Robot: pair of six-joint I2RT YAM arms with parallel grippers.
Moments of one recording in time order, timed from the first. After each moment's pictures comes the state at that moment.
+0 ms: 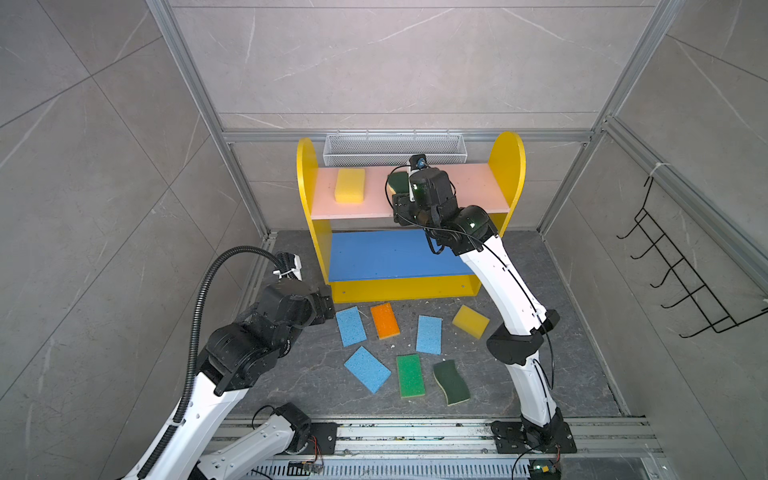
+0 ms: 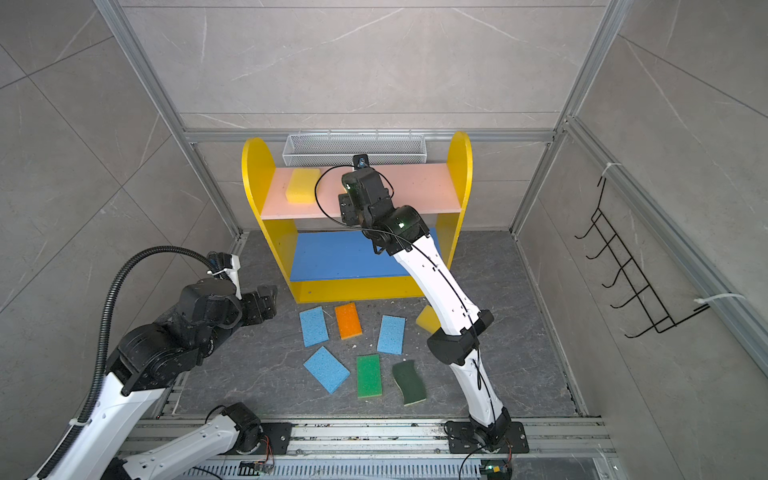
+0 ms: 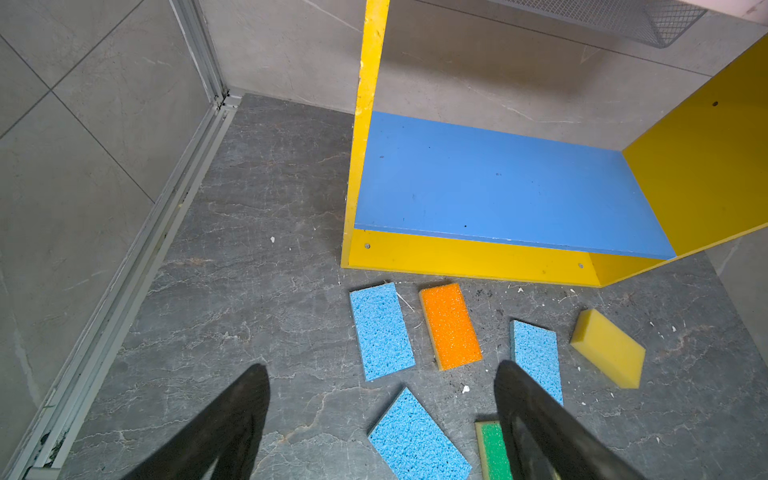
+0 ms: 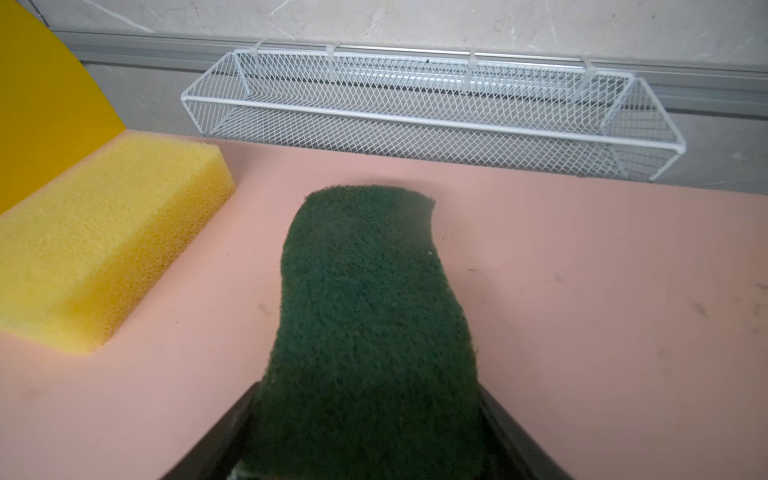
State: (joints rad) left arm -0.65 0.87 1.33 -1.10 -0.46 -0.53; right arm 0.75 2.21 2.84 -1.05 0.47 0.21
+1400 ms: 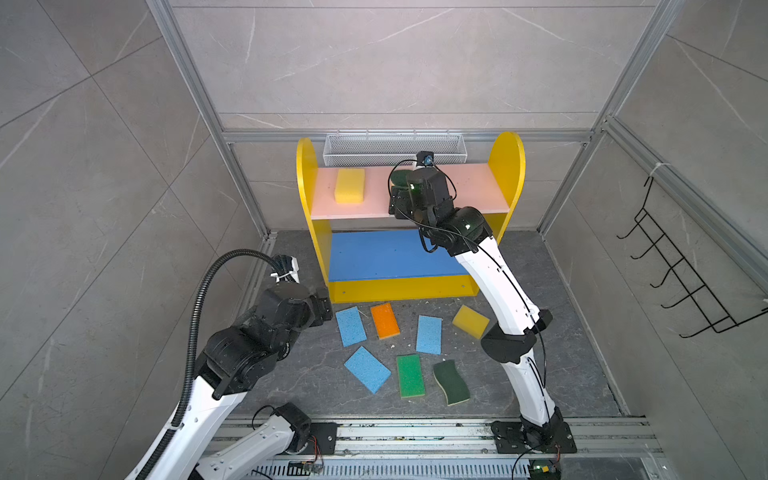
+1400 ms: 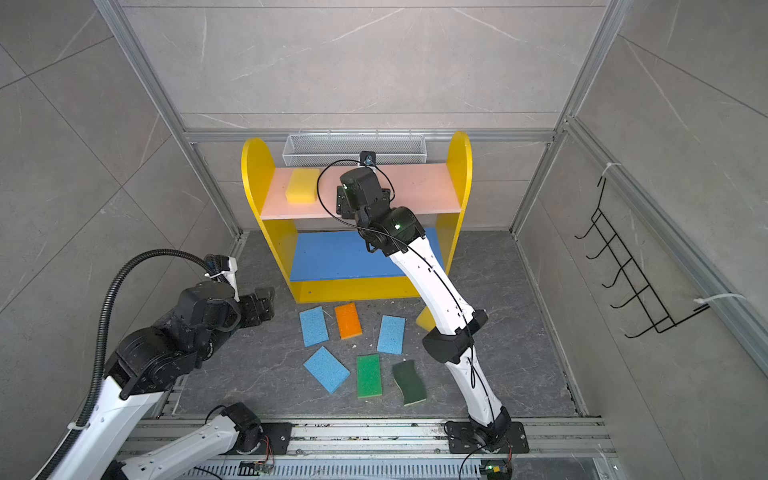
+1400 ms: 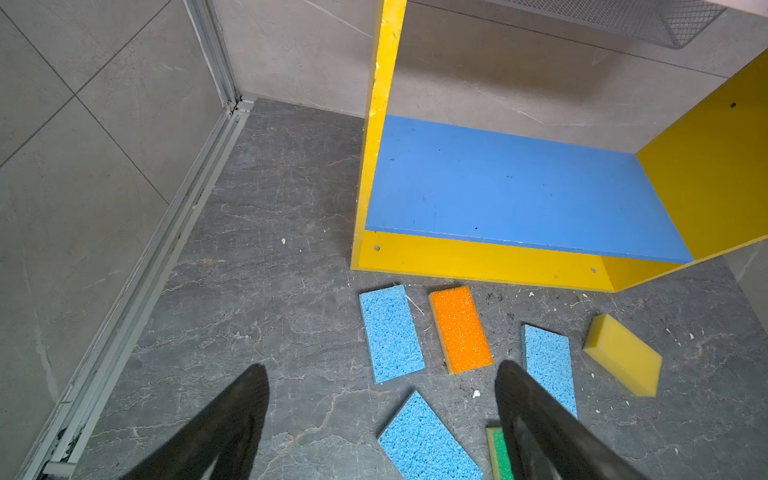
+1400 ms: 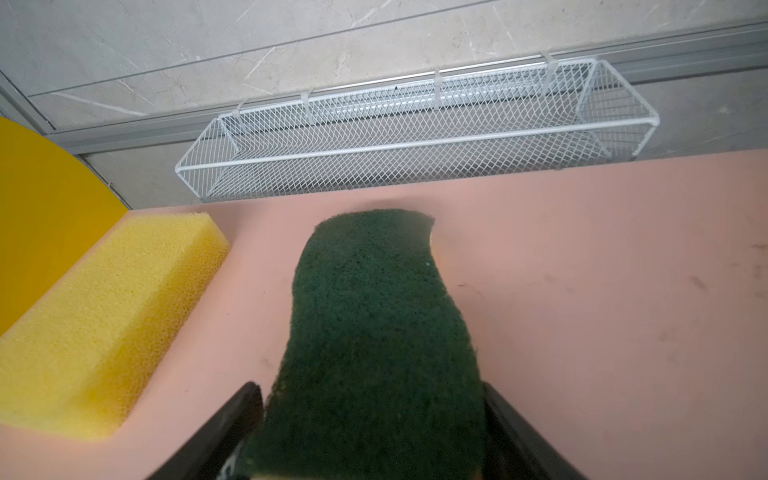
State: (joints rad) left arm -0.65 0.85 1.31 -1.10 -0.49 -0.53; right arm 0.76 2.26 2.90 -1.01 0.52 0.34
